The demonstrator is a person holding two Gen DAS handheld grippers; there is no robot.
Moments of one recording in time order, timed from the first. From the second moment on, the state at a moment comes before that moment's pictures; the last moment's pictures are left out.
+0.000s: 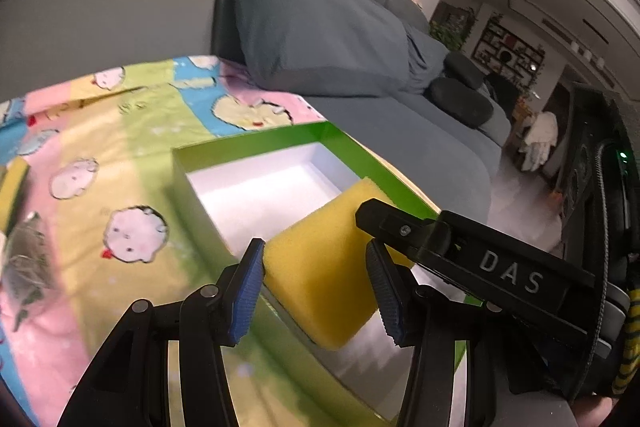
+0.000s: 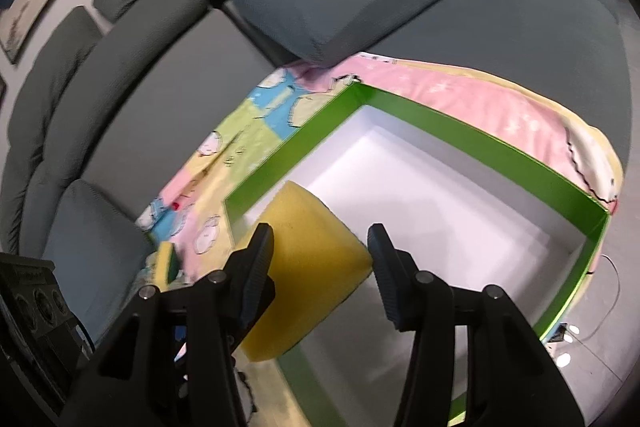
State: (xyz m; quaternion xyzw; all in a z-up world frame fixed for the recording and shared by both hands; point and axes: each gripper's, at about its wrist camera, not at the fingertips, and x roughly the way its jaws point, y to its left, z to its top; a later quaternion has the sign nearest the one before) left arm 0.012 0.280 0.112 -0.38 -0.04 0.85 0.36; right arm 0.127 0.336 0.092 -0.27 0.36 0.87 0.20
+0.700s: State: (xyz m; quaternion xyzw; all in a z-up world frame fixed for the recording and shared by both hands) left arm 0.020 0.294 0.094 -0.41 -0.06 0.82 0.40; right arm 0.130 0.347 0.079 -0.30 0.35 0.84 0.29
